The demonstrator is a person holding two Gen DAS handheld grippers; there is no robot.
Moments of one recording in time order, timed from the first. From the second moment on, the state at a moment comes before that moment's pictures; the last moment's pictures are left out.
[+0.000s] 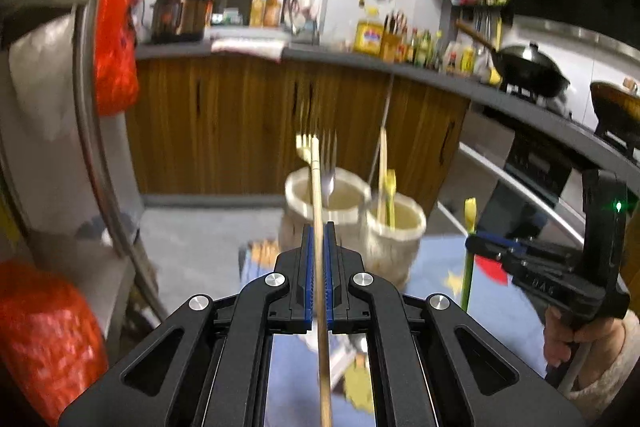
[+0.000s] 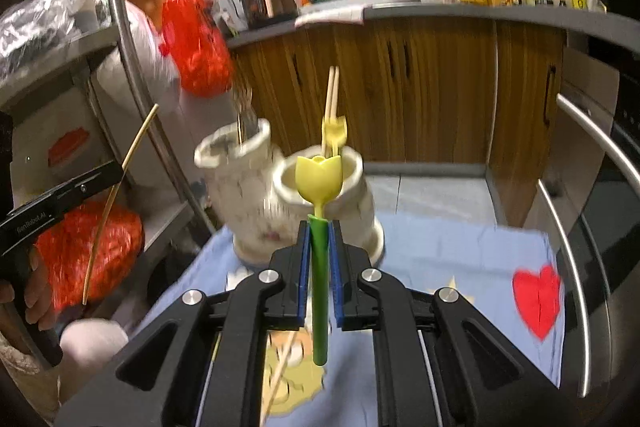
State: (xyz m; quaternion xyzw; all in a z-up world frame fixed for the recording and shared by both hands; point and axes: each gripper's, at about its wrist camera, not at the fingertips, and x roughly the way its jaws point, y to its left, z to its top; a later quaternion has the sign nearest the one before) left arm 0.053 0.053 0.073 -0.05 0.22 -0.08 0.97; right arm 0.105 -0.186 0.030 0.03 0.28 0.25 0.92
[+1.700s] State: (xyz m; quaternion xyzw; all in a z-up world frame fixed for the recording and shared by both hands) left arm 0.130 0.047 0.058 -0.03 0.19 -0.10 0.98; right arm 0.171 -0.142 0.012 0.03 0.21 0.22 0.95
